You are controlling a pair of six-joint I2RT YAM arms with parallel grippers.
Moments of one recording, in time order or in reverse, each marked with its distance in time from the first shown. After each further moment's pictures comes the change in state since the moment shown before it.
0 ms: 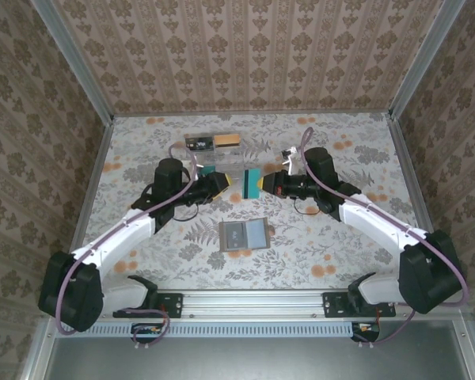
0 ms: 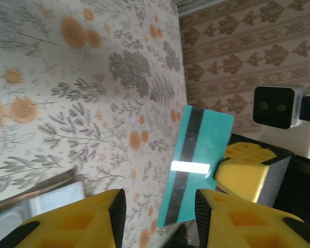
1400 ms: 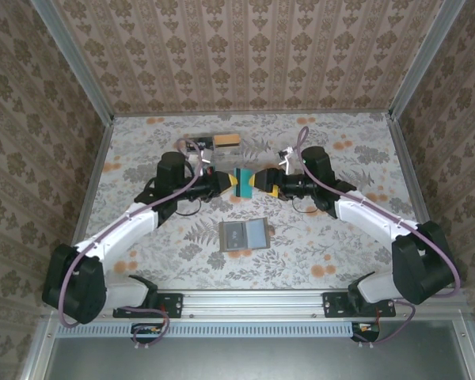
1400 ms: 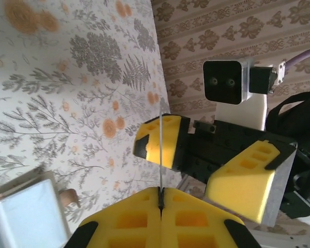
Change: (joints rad) left arm -0.002 0.031 0.088 -0.071 0.102 0.081; right arm -0.020 0.037 0.002 0.021 -0.072 0.000
